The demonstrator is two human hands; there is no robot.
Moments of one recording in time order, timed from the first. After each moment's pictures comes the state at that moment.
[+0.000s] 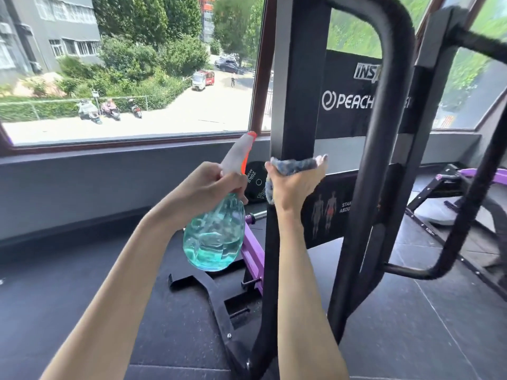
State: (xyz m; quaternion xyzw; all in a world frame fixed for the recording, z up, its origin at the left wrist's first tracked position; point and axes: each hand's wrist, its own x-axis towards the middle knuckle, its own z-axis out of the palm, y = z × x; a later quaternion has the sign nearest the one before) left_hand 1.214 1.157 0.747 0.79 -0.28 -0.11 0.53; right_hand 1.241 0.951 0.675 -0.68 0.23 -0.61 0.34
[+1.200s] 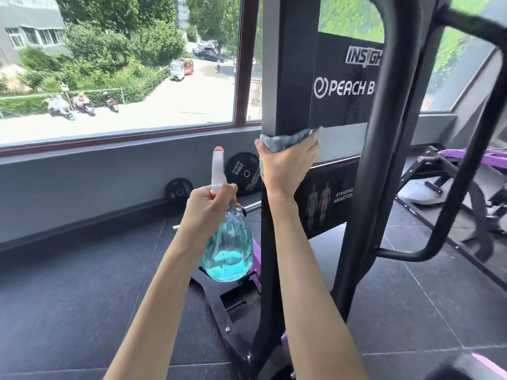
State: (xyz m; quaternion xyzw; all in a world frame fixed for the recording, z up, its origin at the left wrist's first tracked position) left_hand 1.211 1.130 0.703 0.70 -0.13 -0.12 0.69; right_hand 1.245 0.971 0.705 -0.71 0.29 -0.56 0.32
